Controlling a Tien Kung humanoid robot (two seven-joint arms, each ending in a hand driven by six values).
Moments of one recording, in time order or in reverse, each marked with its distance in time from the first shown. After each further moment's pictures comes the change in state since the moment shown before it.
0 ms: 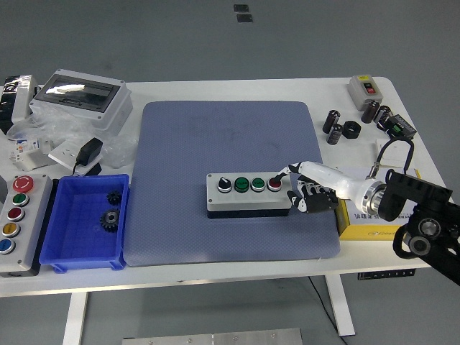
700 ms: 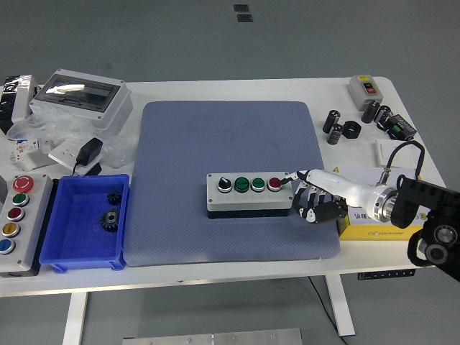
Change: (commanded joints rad) left arm 0.000 0.005 -0.003 0.000 0.004 0.000 0.002; right arm -0.031 -0.075 0.004 0.074 0.018 0.027 -0.008
